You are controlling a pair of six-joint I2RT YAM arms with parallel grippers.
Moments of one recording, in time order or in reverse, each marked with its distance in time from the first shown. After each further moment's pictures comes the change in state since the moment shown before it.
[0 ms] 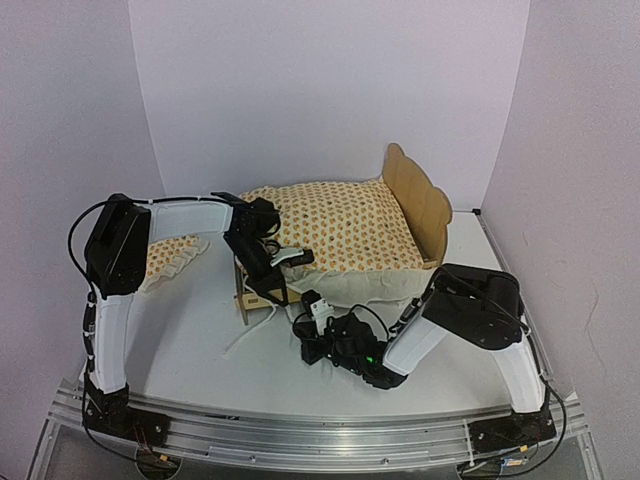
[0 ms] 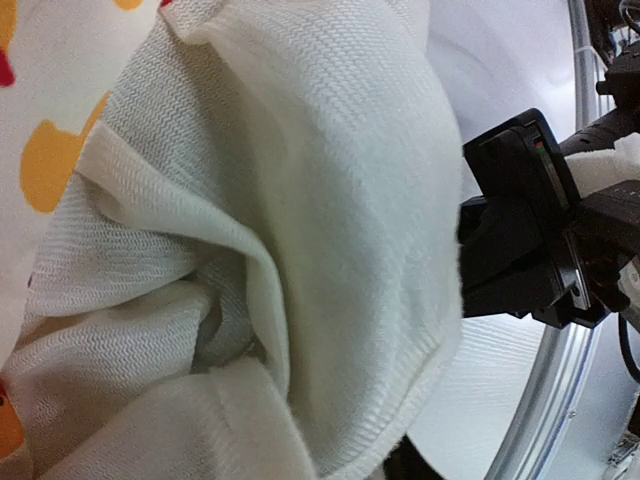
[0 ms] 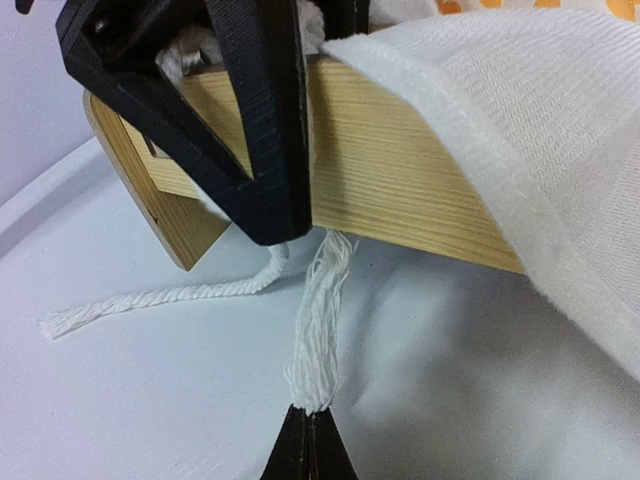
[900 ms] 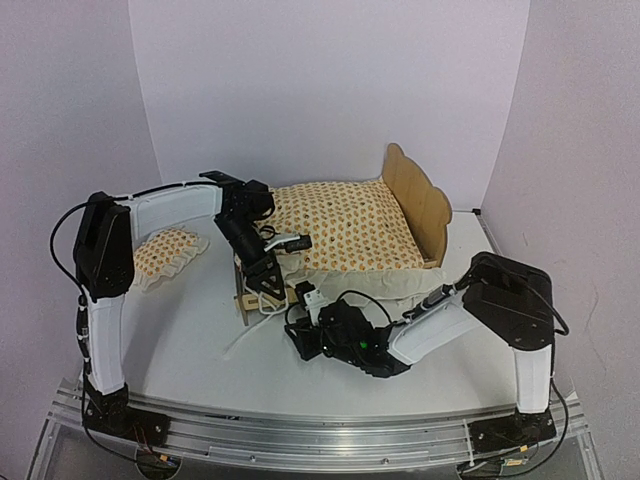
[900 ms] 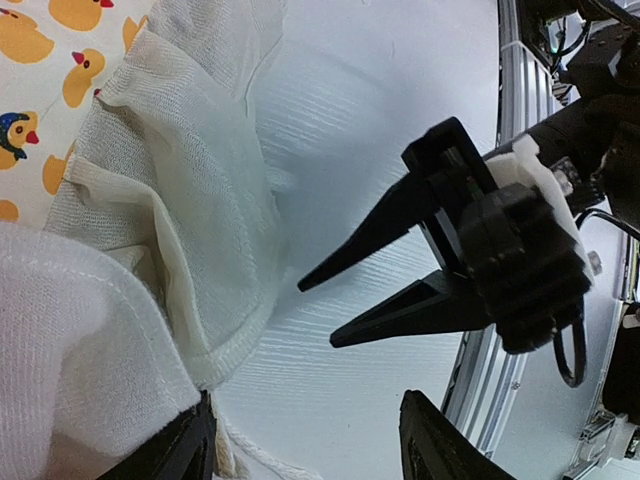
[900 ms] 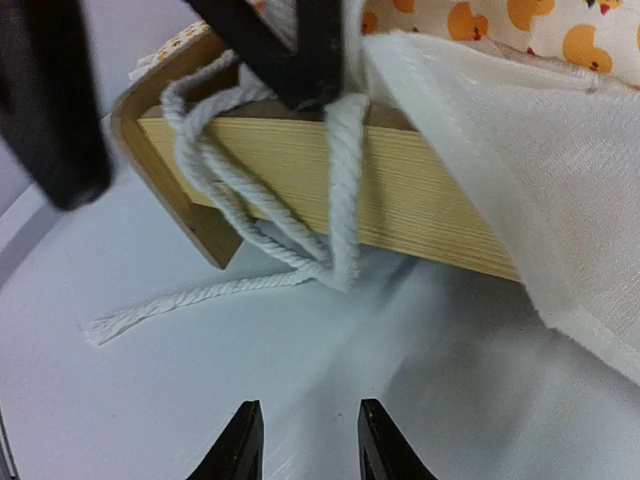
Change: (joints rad) left arm 0.005 -0.072 0.095 -0.215 0.090 0.036; right arm 0.035 -0.203 0.042 -0.392 0.009 0.116
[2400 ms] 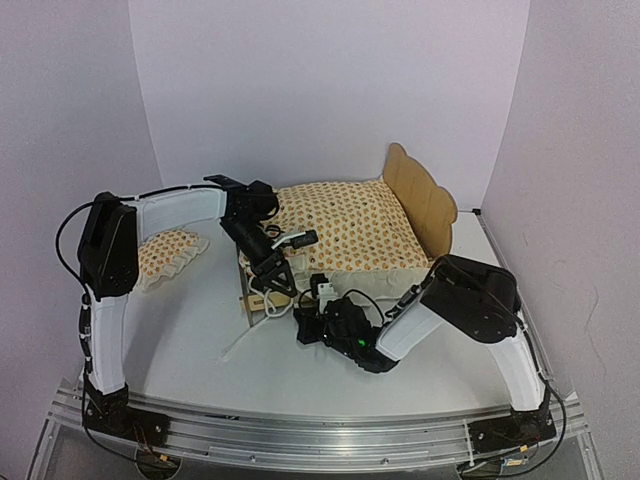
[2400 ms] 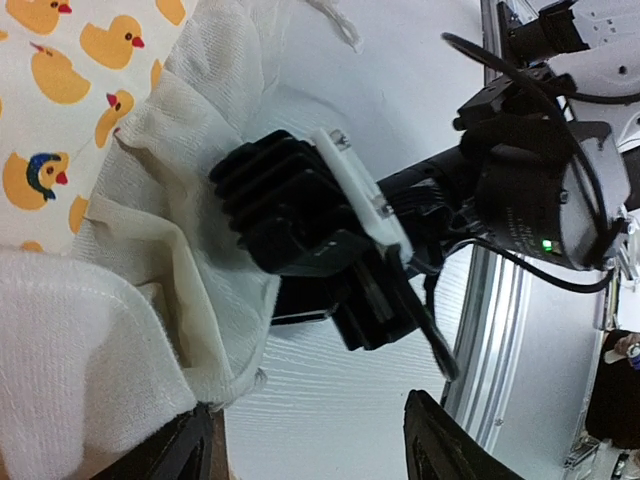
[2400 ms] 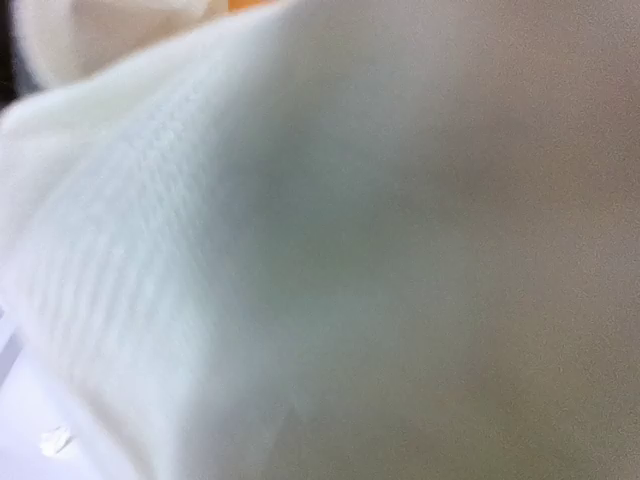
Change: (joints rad) left arm -0.002 0.030 -0.008 0.106 0.082 -0.082; right arm -0.098 0.234 0.079 0.286 -0.004 0.152
